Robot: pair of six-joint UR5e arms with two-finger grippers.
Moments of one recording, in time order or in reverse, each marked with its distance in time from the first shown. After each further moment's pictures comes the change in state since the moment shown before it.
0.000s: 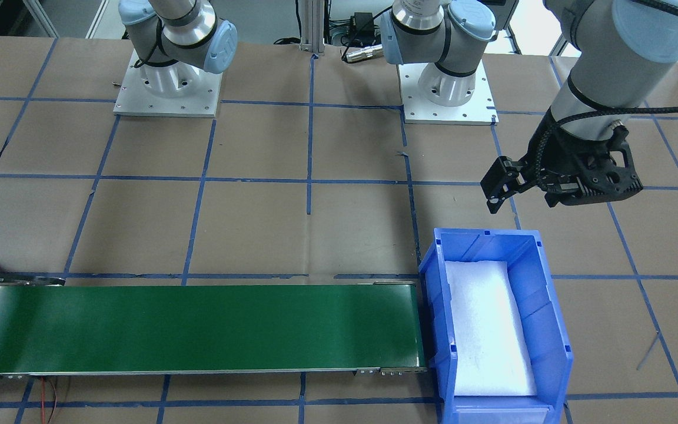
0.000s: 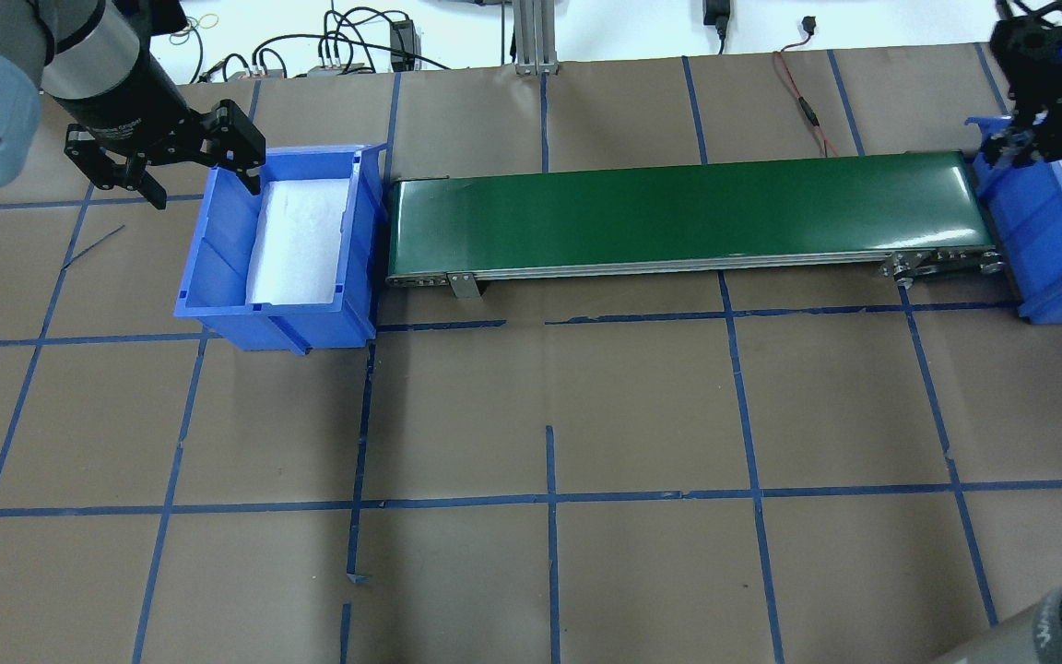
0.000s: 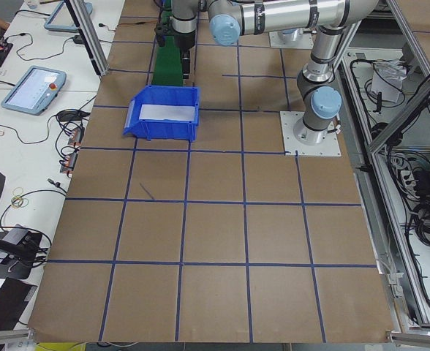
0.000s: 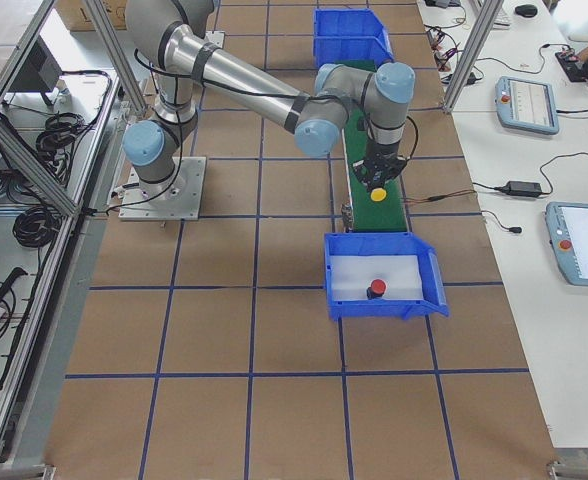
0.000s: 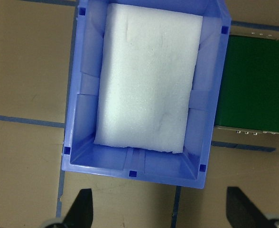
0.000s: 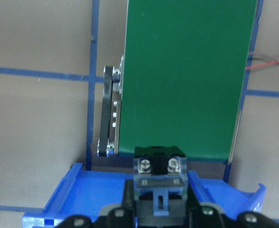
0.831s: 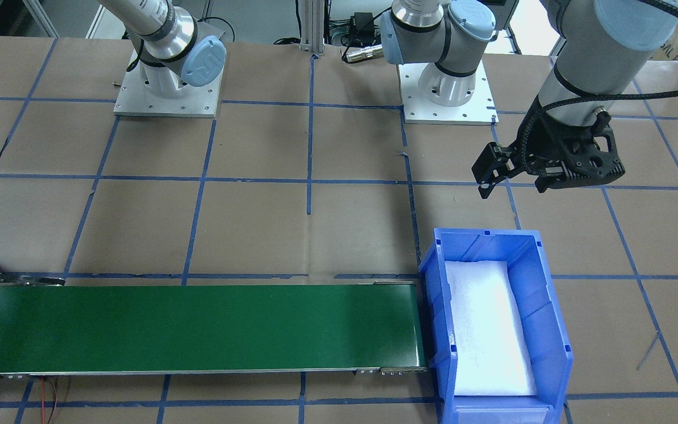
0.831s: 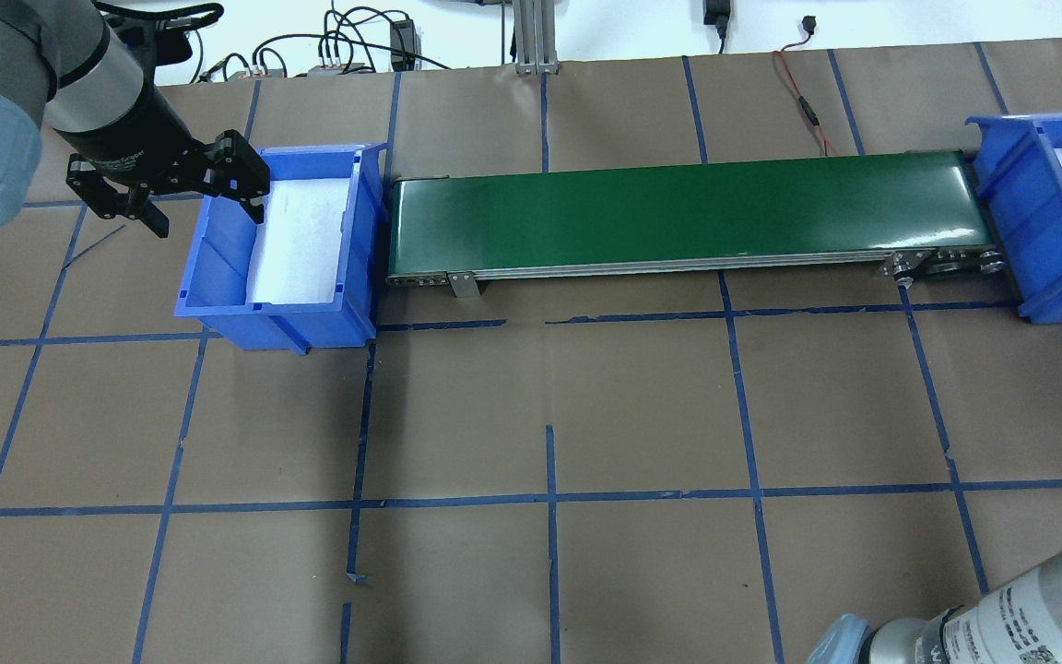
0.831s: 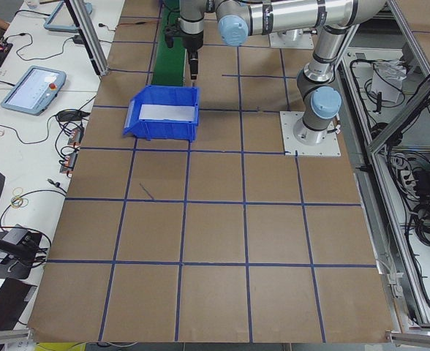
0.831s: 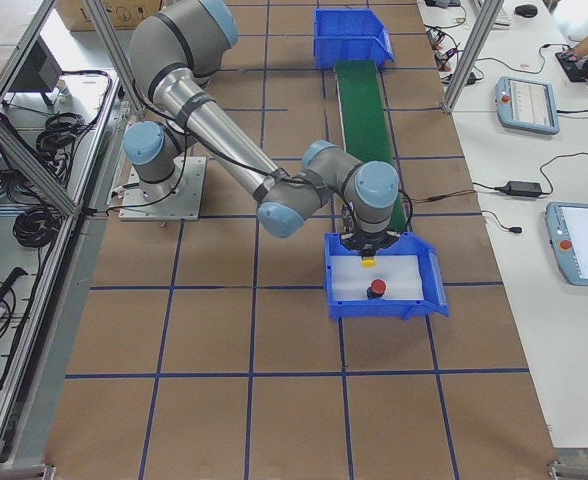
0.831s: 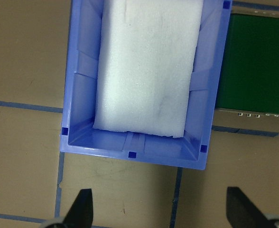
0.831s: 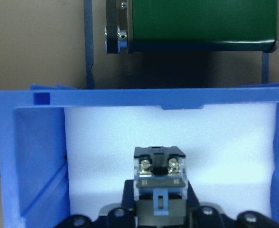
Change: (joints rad) left arm -0.003 0.052 -0.064 -0.003 0.001 0.000; right arm -0.262 0.147 -0.014 -0.086 0.165 -0.177
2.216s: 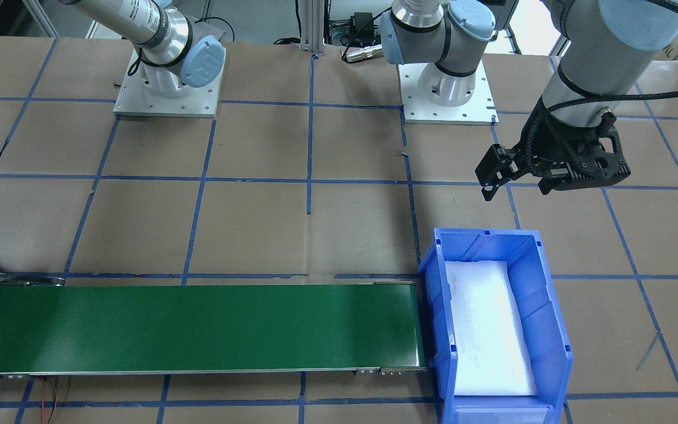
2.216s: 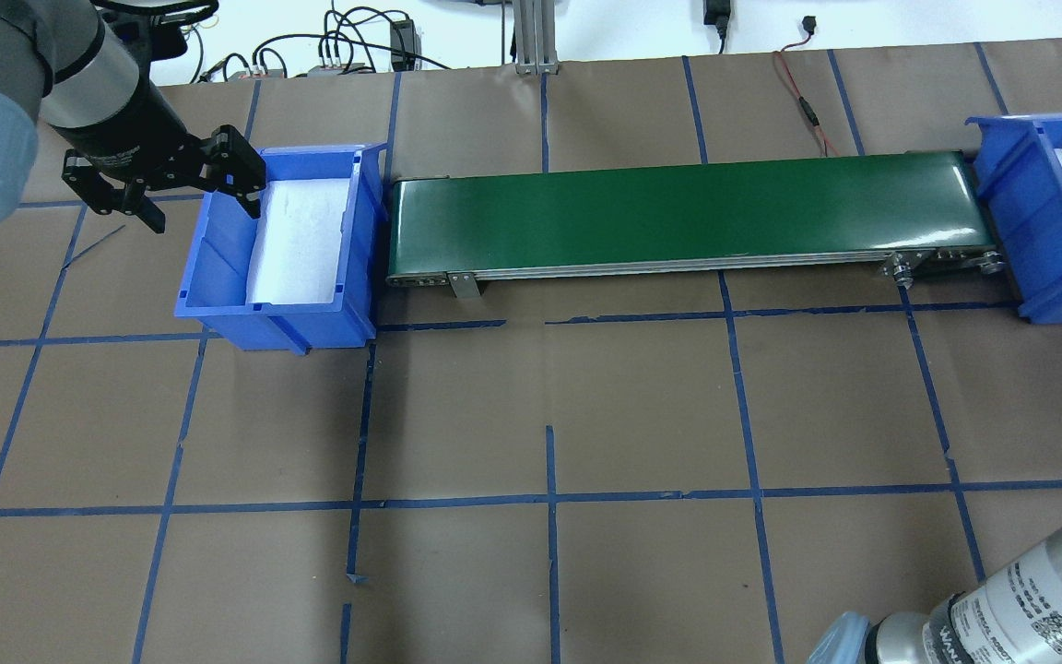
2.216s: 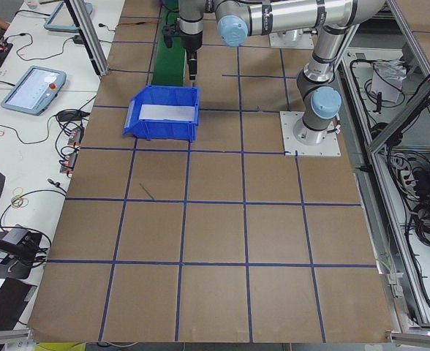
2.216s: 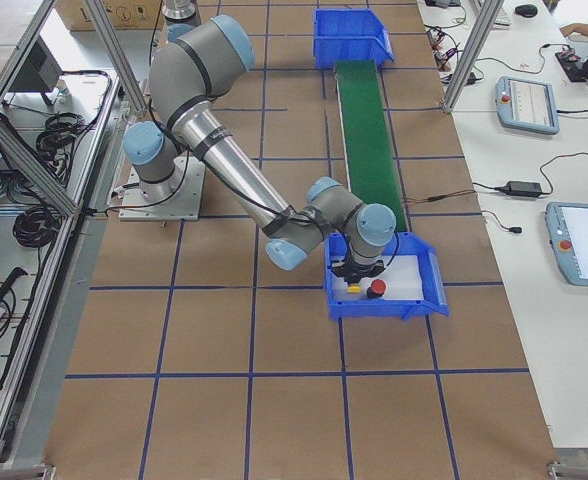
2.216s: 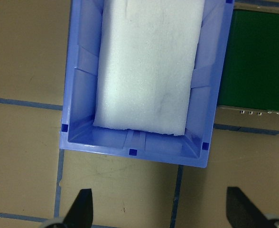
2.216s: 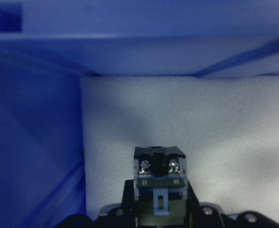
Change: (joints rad) left arm 0.006 -0.008 0.009 0.006 0.002 -0.002; right arm -0.008 0.099 0.039 -0.055 -0.095 -0.011
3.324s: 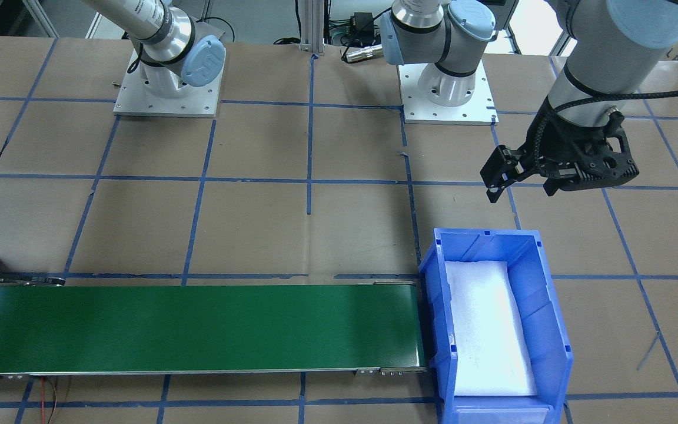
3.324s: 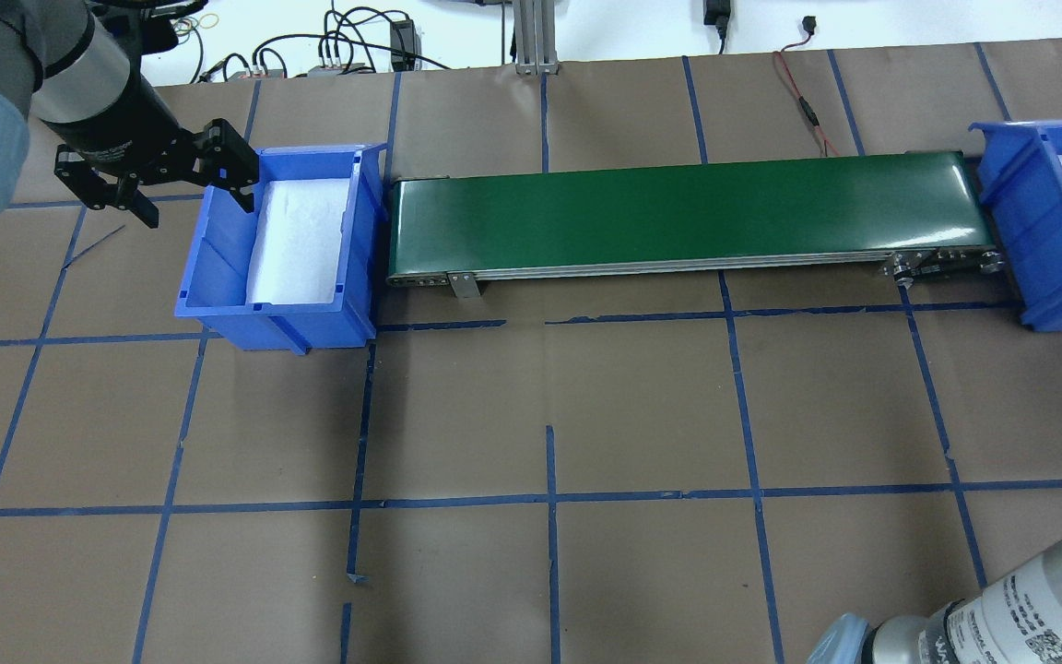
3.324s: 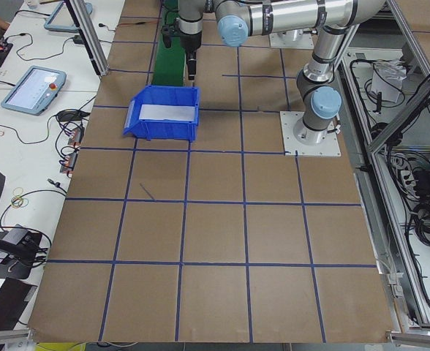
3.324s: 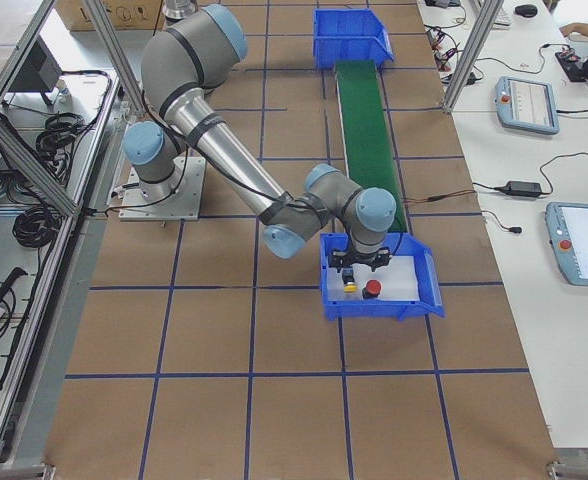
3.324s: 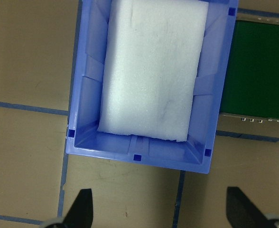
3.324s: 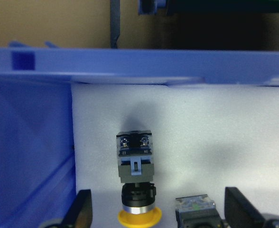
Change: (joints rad) left arm 0.009 0.000 0.004 0.009 -0.002 0.001; right arm 0.017 -0.091 -0.006 0.036 0.000 -0.001
